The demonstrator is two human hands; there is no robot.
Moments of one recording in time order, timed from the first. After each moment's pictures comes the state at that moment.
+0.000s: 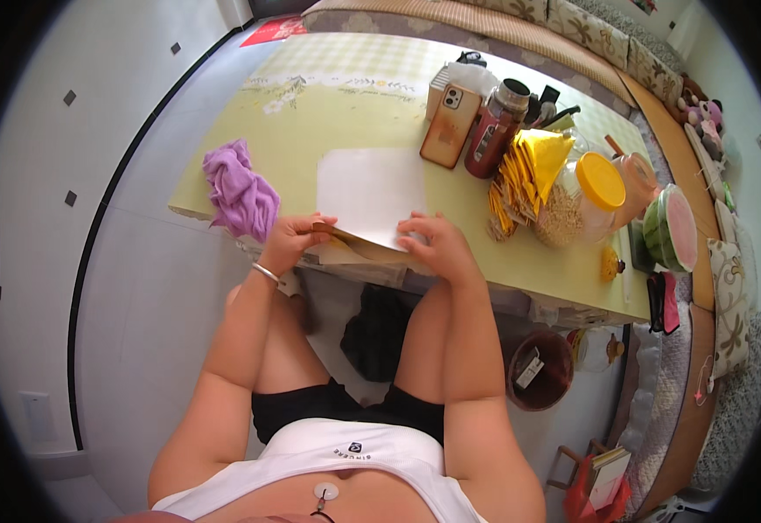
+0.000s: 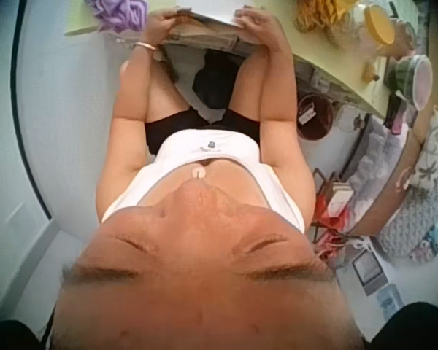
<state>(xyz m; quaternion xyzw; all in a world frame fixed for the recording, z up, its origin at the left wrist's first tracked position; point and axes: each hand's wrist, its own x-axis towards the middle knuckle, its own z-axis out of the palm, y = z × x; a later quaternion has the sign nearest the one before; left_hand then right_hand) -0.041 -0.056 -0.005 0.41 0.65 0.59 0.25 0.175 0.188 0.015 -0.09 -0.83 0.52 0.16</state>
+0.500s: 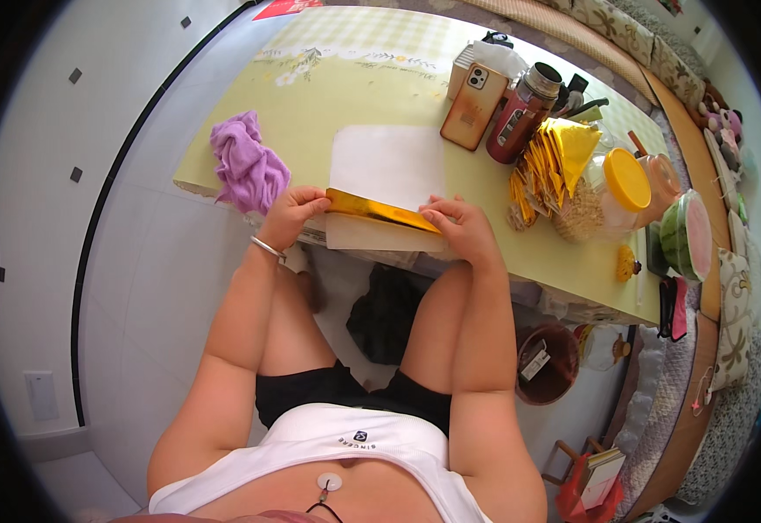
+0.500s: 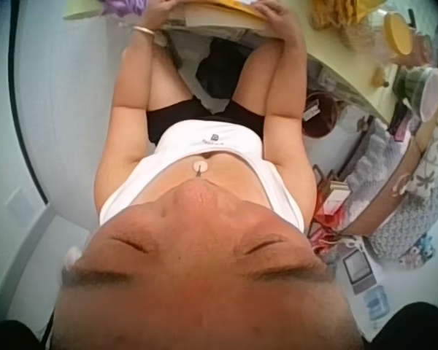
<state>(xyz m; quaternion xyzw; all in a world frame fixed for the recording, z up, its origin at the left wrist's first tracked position) -0.037 -0.058 0.021 0.29 0.64 0.64 0.31 0.172 0.200 0.010 -0.14 -0.80 0.56 0.14</state>
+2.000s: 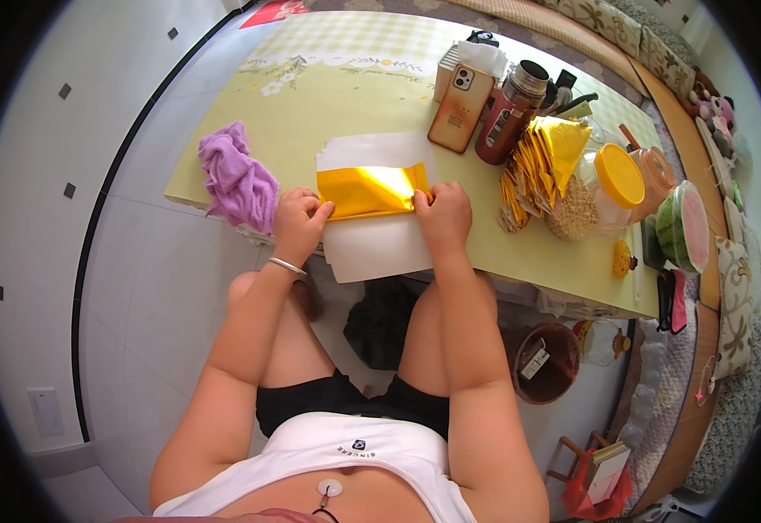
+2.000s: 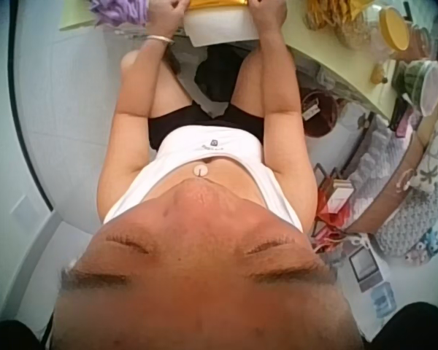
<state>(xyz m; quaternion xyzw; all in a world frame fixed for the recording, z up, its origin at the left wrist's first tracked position) -0.024 -0.029 -0.010 0.37 0.82 0.44 -0.08 0.127 0.185 -0.008 -0.34 -0.86 0.21 0.31</state>
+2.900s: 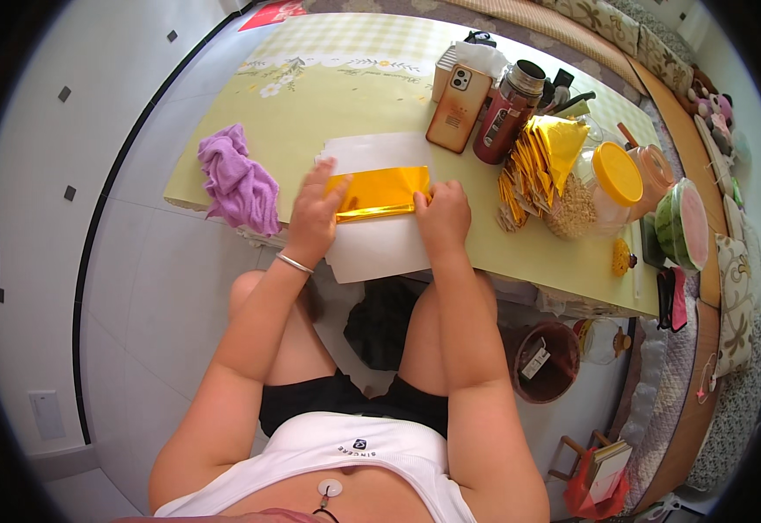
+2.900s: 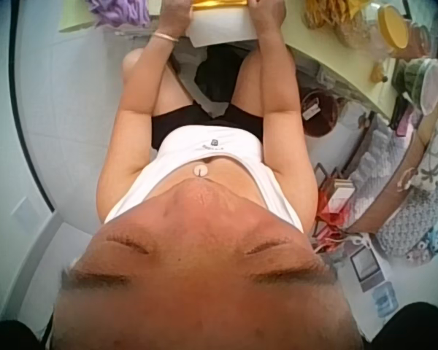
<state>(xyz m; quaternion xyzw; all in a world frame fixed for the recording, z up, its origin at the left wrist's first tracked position) -0.017 -0.009 -0.001 0.52 0.78 0.31 -0.17 0.129 0.183 -0.006 -0.35 -0.87 0.18 0.28</state>
